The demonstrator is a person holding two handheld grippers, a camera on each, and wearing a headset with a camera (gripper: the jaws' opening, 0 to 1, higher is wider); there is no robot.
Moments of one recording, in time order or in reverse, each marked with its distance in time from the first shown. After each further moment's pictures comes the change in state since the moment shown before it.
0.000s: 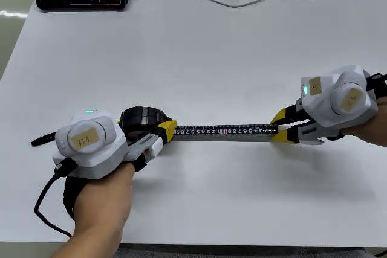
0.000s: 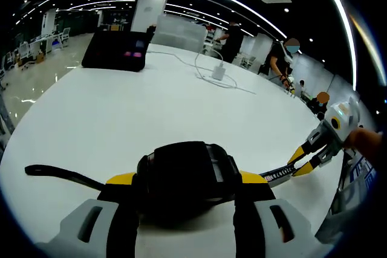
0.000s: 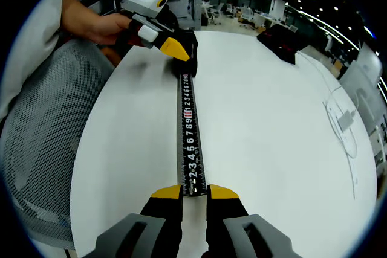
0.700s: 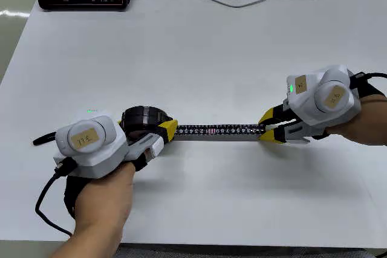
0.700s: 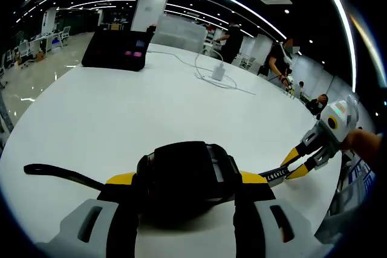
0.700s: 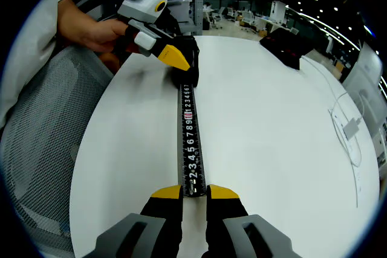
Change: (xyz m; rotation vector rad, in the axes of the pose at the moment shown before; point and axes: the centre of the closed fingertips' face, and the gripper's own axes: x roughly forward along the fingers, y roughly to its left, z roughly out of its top) left arm 0.000 0.001 0.000 -0.010 0.001 -0.006; right arm 0.014 0.000 0.019 0.000 -0.032 0.018
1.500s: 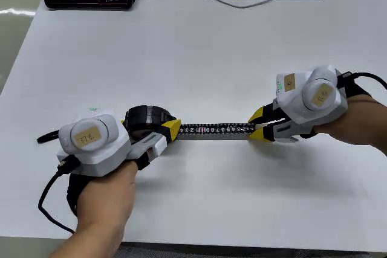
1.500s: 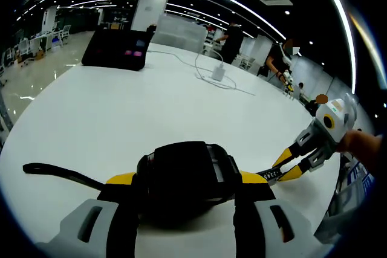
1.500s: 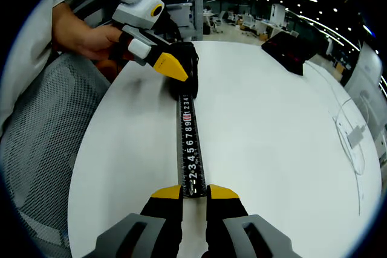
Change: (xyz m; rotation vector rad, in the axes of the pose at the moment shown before) left arm 0.000 -0.001 0.000 -0.009 0.001 -0.007; right arm 0.015 -0.002 0.022 0.003 -0.038 0.012
